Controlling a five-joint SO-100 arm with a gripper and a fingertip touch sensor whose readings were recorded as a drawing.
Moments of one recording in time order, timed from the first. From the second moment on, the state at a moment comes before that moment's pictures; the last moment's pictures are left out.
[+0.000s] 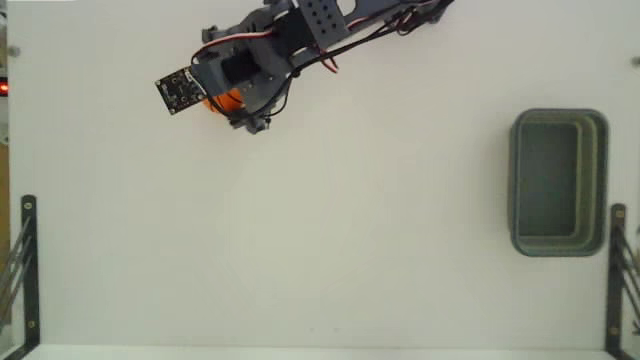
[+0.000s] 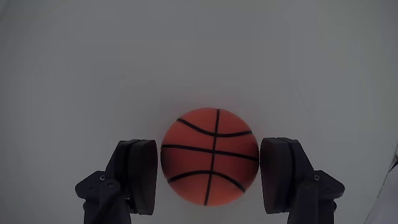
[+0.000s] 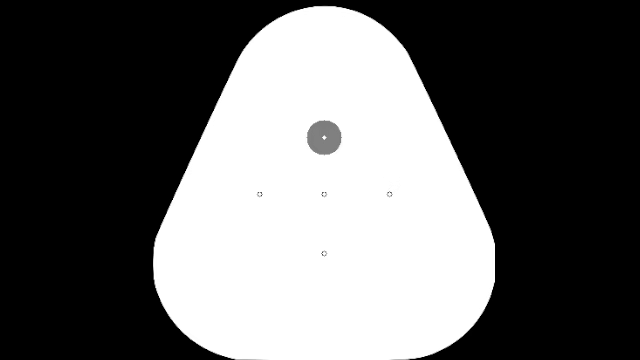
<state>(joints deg) 61.3 109.6 116.4 49.4 -0.3</state>
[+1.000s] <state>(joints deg) 61.3 109.2 120.4 45.1 -0.3</state>
